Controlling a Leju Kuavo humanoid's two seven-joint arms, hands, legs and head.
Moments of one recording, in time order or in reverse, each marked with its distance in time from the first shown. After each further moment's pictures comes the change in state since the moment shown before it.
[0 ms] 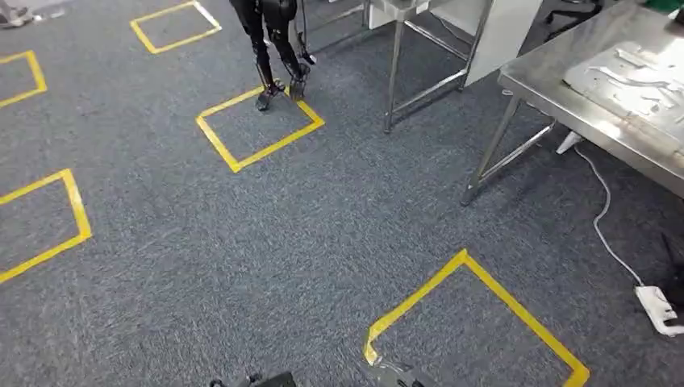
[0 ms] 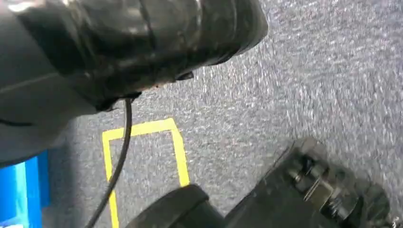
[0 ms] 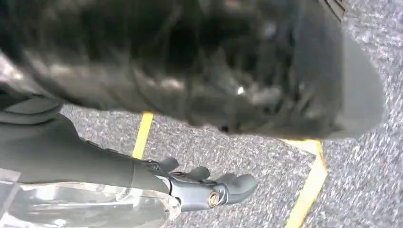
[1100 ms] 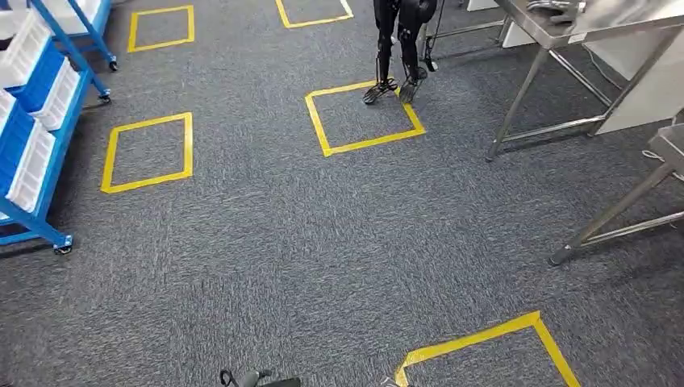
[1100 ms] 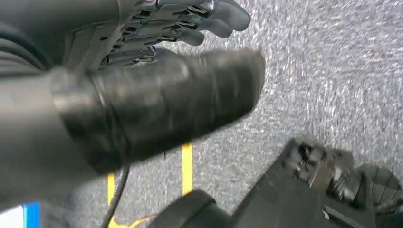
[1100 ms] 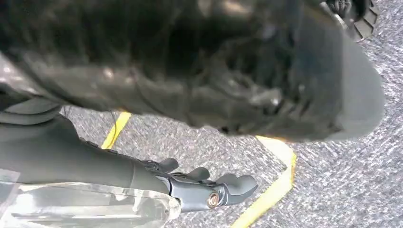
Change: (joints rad) left arm -0.033 0.005 -0.049 0.000 -0.102 -0.091 -0.022; right arm 0.074 0.005 0.000 0.012 -0.016 -0.050 0.008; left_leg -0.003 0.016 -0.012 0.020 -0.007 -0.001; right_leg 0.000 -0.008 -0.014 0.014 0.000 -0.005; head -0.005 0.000
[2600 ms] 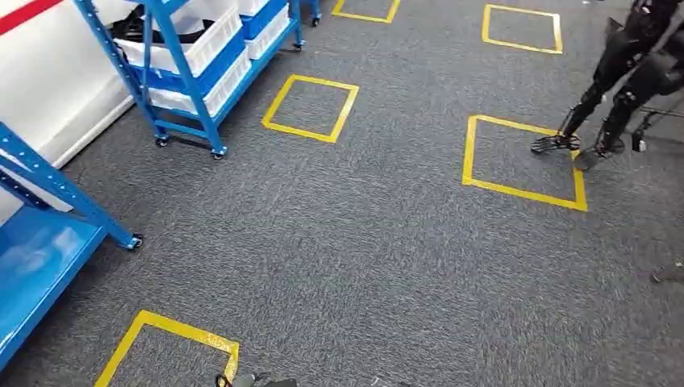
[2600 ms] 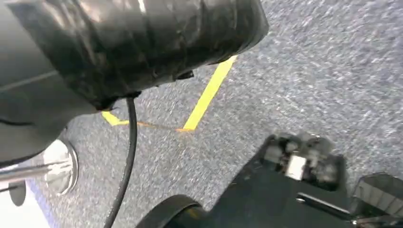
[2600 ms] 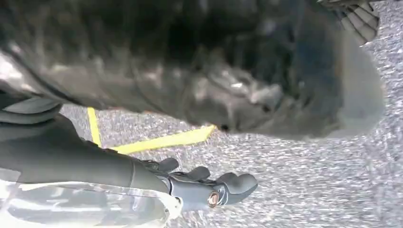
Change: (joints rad) left arm 0.004 -0.001 -0.004 0.000 0.017 0.006 0.011; right arm -0.013 0.006 0.002 0.004 0.061 0.026 -0.003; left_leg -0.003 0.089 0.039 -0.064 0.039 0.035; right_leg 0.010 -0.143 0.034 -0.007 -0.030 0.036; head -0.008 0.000
